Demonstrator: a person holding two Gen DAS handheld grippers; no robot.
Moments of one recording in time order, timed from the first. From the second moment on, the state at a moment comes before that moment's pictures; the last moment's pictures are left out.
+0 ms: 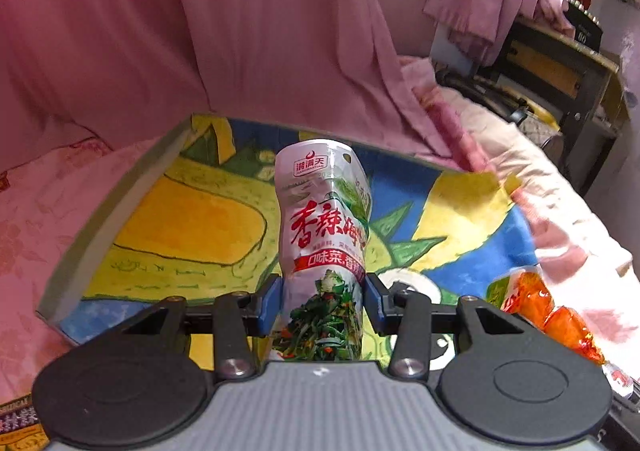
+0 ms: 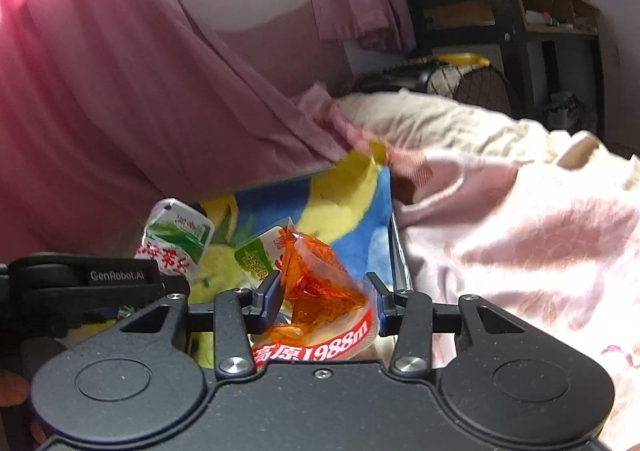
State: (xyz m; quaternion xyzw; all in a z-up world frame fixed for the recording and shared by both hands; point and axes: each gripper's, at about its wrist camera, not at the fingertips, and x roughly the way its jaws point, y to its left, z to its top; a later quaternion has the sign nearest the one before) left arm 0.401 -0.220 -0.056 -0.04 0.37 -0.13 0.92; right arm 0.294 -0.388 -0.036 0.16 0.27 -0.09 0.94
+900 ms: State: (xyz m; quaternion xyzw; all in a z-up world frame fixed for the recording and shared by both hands) left arm 0.340 -0.186 -0.001 -0.07 0.32 -0.09 0.94; right arm 0.254 -0.379 0.005 0.10 0.18 -0.11 0.97
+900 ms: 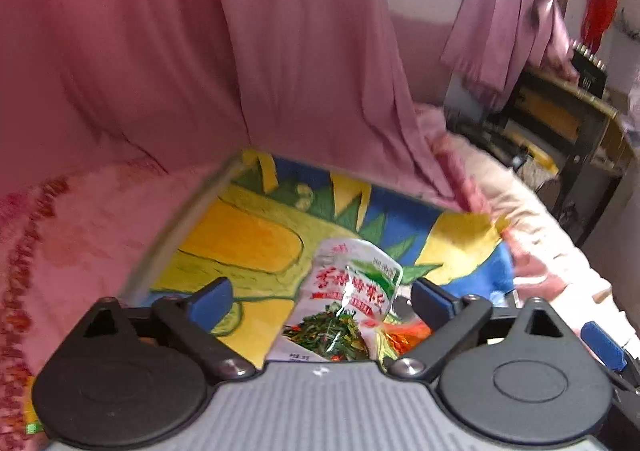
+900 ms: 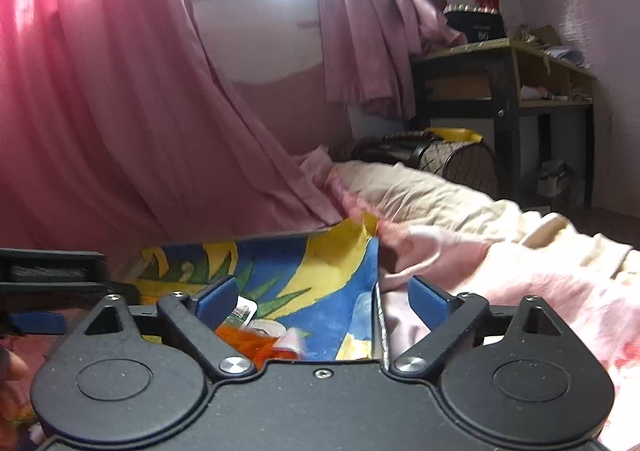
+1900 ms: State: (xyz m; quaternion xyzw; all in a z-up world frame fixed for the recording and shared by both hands) left arm 0.113 -0.083 0.014 0.02 0.23 -0.10 0.97; right arm 0.038 -0.282 0.064 0.06 0.19 -0.07 0.98
